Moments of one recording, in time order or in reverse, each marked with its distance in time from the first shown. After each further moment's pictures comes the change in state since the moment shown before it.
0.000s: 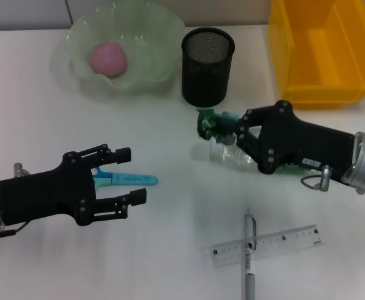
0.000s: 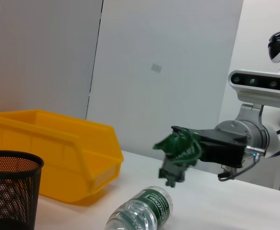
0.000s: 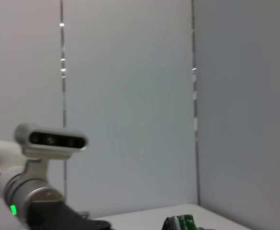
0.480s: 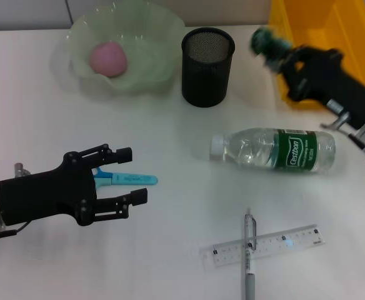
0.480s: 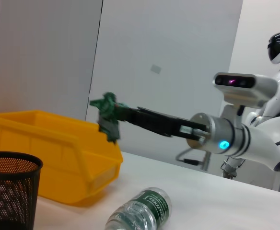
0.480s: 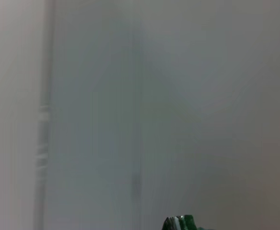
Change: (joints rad) left arm 0.000 -0.002 -0.002 0.000 0.000 0.002 0.000; right arm -0.008 0.005 0.024 0.119 0.421 0.202 -0.170
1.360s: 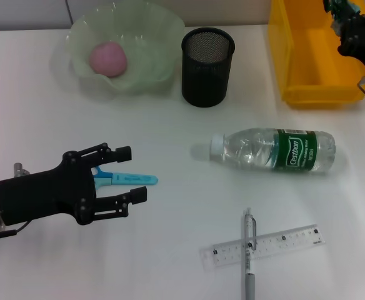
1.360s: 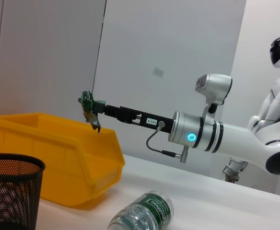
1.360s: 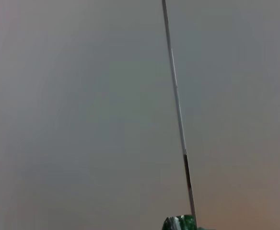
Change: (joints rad) left arm 0.003 -0.003 -0.011 0.000 0.000 0.003 -0.003; right arm 0.043 0.002 0.002 0.041 0.405 0.263 -0.107
